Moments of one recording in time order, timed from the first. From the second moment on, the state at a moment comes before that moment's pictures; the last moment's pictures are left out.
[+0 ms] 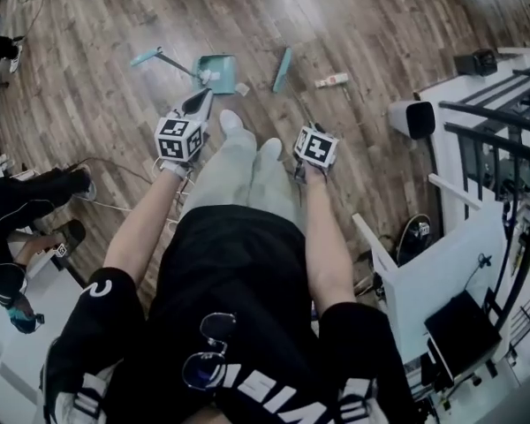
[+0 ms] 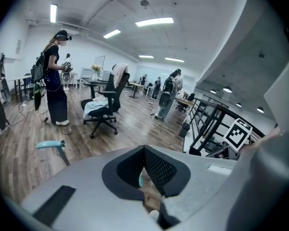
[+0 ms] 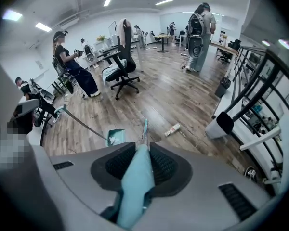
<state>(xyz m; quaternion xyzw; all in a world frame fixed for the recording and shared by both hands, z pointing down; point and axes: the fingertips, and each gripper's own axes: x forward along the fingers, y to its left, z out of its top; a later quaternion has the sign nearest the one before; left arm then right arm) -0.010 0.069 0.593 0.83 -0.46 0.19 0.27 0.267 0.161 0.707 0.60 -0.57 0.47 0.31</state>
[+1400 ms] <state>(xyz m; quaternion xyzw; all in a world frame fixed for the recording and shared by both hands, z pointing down) -0.198 -0.008 0.654 0.85 -0.38 0.22 0.29 0.013 0.126 0.780 0.61 -0.51 0.51 0.33</state>
